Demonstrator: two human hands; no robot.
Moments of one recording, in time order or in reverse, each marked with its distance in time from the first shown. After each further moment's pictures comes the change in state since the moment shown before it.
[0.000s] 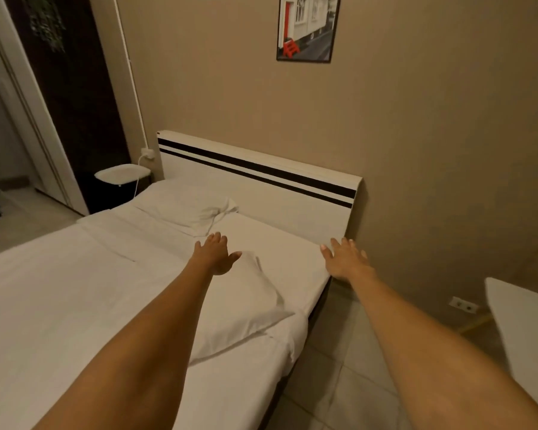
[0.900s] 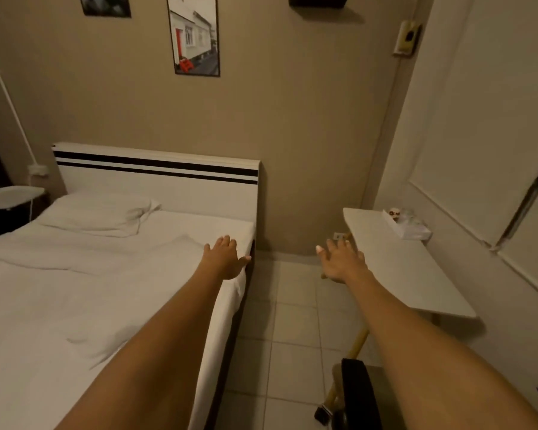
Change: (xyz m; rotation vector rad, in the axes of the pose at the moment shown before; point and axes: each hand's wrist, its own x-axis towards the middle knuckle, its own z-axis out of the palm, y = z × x) left_hand -0.355 0.031 0.040 0.039 0.037 0.460; right_hand -0.471 0.025 0.031 0.026 0.138 0.369
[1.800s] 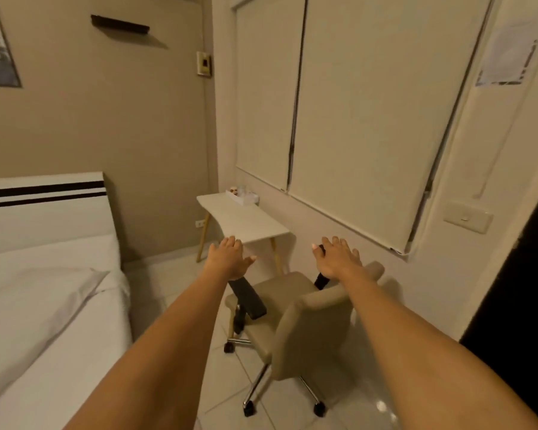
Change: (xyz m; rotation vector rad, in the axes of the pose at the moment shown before) left_hand -0.353 0.114 -0.011 0.042 -0.018 0.683; right_hand -0.499 0.043 -0.024 0.045 0.183 0.624
